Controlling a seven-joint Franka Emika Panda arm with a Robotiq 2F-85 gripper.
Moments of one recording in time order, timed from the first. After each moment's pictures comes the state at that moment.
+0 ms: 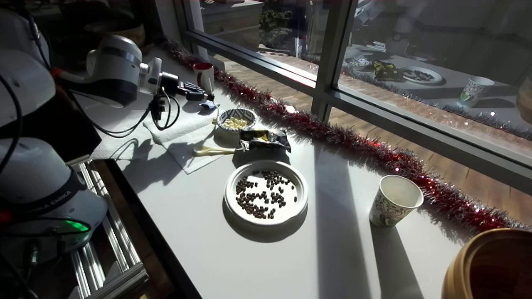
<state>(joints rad) -1.05 -1.37 1.68 -2.73 -0.86 3.41 2.24</state>
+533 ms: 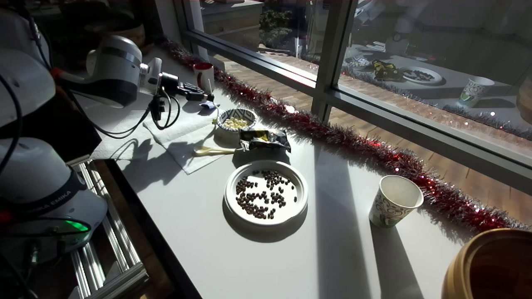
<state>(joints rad) -1.05 -1.37 1.68 -2.73 -0.86 3.42 2.22</state>
